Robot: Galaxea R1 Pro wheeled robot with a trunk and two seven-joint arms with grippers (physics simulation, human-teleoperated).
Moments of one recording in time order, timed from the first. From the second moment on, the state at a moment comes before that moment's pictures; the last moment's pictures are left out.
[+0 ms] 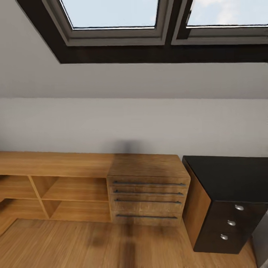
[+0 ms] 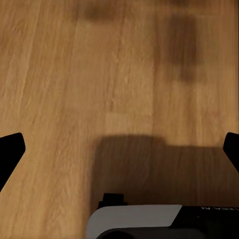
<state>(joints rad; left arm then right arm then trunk) -0.02 0.01 -0.01 -0.20 0.05 -0.47 0.01 -0.04 -0.03 0.00 -0.19 0.13 -0.73 0.01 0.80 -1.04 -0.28</state>
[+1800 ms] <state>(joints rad) -0.02 0.01 -0.01 -0.20 0.05 -0.47 0.01 -0.04 -0.05 0.00 -0.21 0.13 -0.74 0.00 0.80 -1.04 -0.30</state>
